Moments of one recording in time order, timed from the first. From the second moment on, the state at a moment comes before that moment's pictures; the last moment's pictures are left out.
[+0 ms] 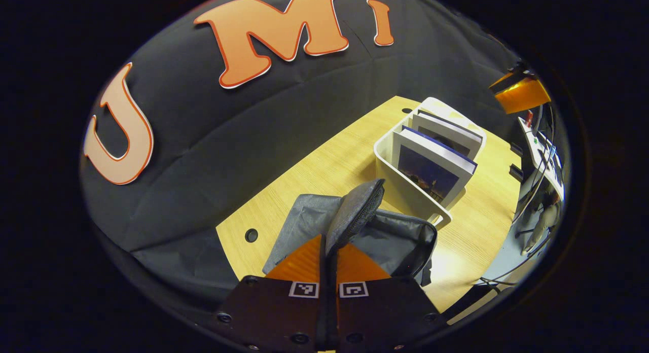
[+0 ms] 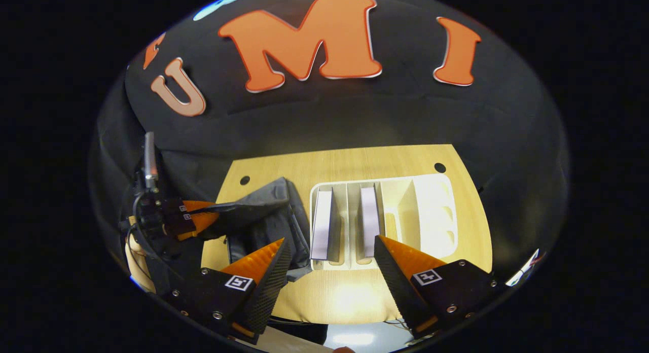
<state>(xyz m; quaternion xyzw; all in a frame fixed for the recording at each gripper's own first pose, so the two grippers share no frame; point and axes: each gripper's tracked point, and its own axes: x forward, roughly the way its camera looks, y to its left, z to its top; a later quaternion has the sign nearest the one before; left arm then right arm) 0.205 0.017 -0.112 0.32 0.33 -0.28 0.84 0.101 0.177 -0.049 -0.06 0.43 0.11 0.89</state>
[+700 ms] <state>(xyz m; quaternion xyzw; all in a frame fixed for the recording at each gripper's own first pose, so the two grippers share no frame) 0.214 0.022 -0.115 0.34 0.33 -0.30 0.83 0.164 0.200 -0.169 -0.11 0.58 0.03 0.80</state>
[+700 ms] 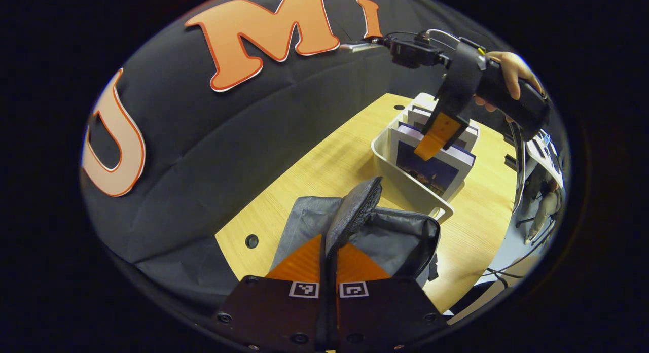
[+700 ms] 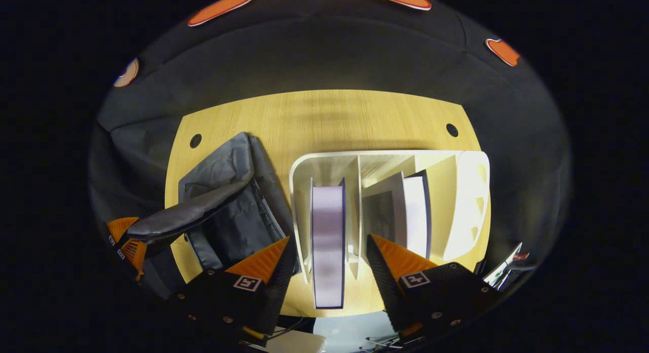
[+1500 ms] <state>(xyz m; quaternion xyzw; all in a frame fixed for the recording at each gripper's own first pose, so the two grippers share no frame) 0.202 0.024 -0.121 0.35 0.33 -0.29 0.83 0.140 0.202 -0.126 -0.08 0.56 0.03 0.82</state>
